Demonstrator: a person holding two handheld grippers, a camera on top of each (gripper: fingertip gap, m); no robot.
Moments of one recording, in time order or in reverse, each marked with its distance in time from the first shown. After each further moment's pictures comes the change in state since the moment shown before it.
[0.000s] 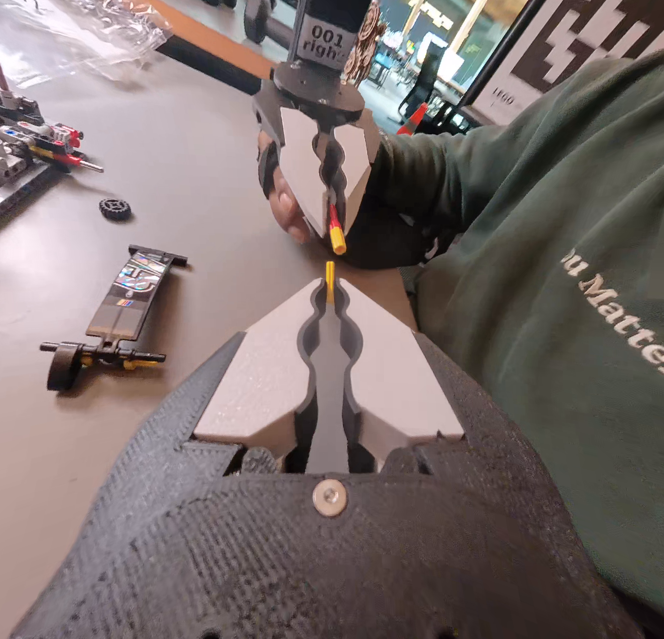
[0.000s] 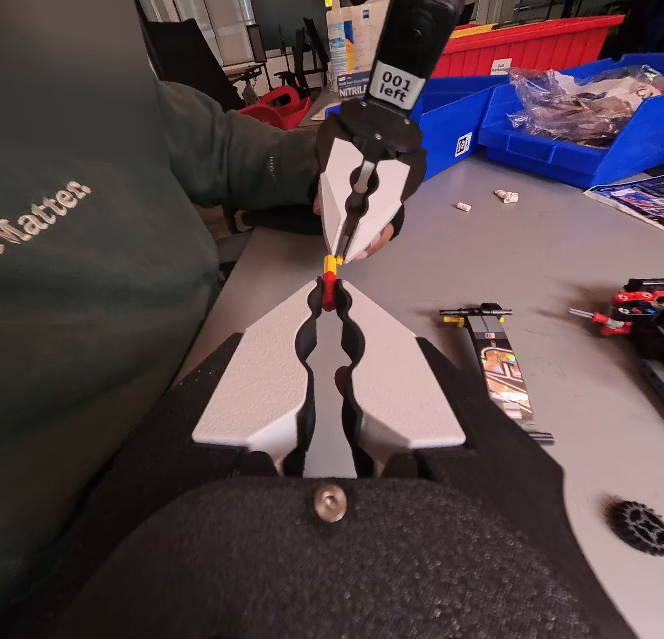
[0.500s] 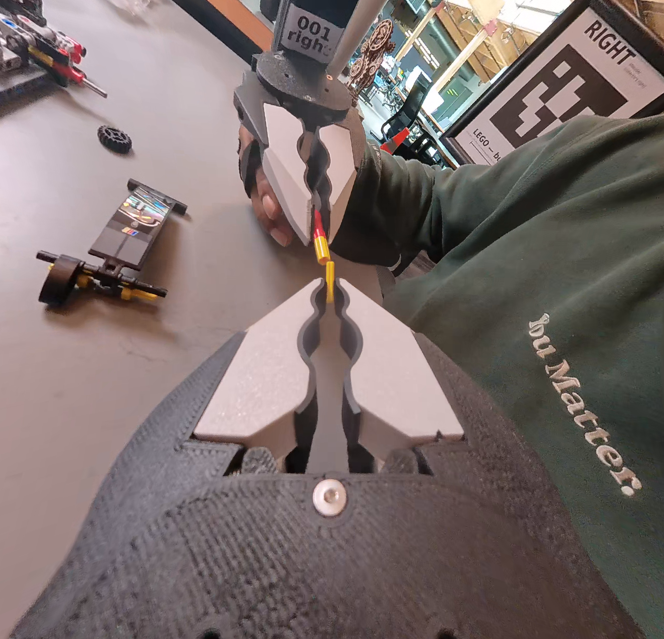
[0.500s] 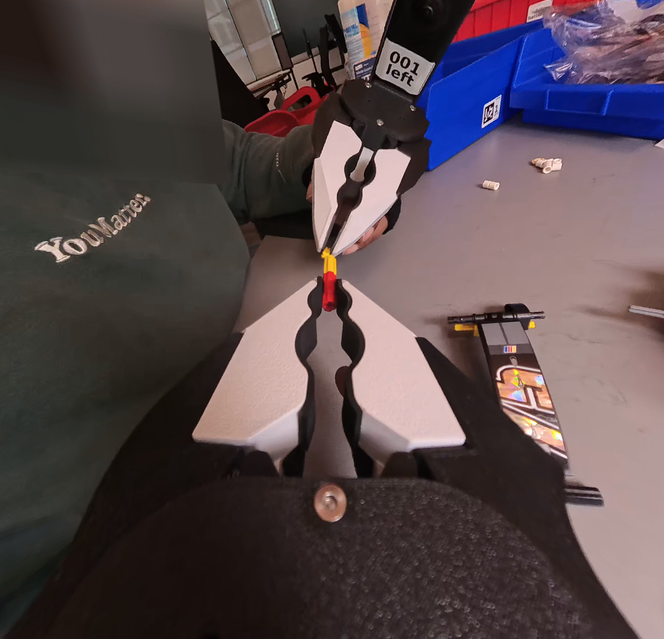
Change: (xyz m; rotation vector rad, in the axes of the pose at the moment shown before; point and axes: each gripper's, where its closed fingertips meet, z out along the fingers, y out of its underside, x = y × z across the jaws) left arm -0.006 0.012 -0.024 0.000 0.040 -0.223; right arm 0.019 0.008 0.031 -0.012 -0.100 0.150
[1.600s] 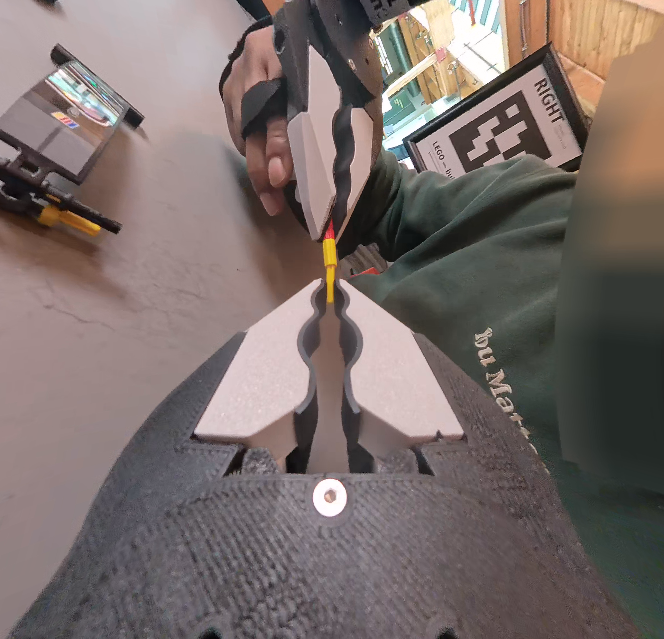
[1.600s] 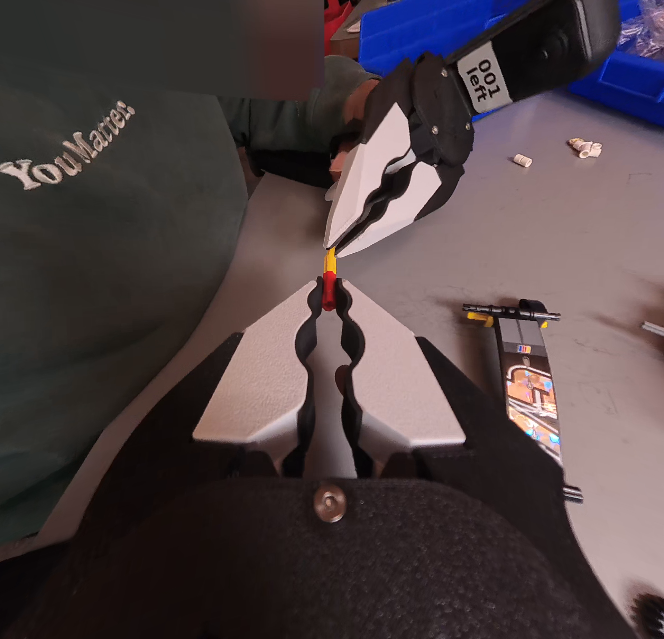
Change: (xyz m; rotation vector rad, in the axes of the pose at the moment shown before) left arm -0.002 0.023 0.015 -0.050 0.164 -0.287; right arm -0.011 0.023 0.003 -0.181 -0.009 -0.166
